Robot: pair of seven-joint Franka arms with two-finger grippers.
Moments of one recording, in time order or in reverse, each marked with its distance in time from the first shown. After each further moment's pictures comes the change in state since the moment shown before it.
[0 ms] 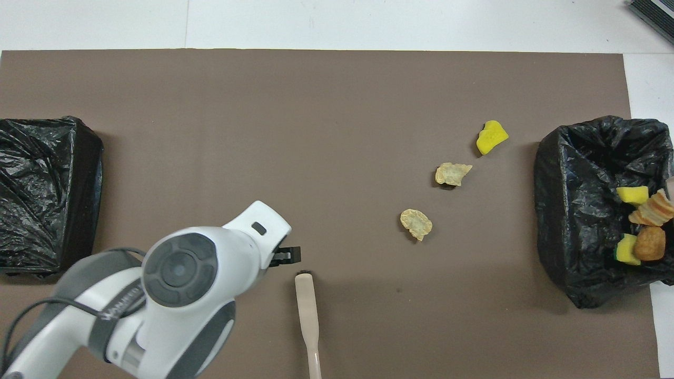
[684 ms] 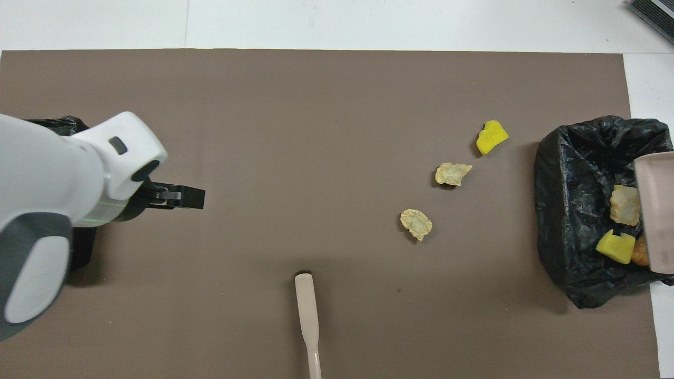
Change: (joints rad) left arm 0.273 0.036 0.003 0.354 0.014 -0.287 0.395; right arm 0.098 -0.058 0.005 -0.024 0.188 0.000 0.004
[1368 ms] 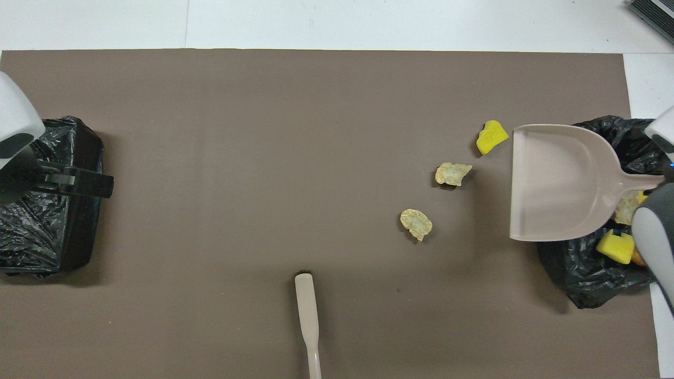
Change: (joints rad) left arm 0.103 0.048 -0.001 0.237 0.077 -0.207 0.148; right arm 0.246 0.002 0.007 -0.055 0.372 -0.043 0.324
